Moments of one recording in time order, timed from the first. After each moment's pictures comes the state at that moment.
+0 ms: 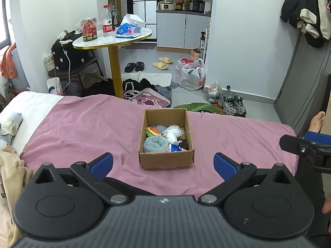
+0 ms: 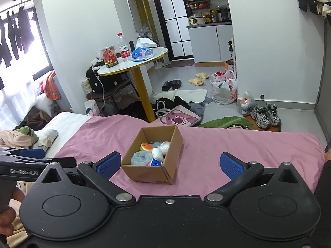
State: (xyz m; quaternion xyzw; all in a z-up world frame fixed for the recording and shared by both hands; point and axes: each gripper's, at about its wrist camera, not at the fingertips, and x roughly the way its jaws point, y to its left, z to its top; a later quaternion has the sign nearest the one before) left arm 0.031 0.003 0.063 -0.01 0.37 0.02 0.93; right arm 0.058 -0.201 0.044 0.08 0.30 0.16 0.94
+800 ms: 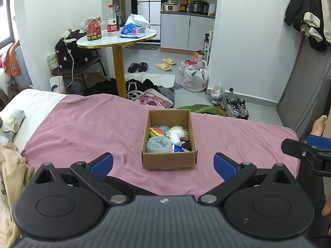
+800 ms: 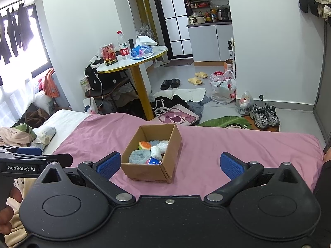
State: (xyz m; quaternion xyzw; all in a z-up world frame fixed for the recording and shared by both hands) left arm 0.032 0.007 0.061 -0.02 0.36 0.03 0.93; right arm 0.058 -0.196 0.042 0.08 0.30 0.16 0.94
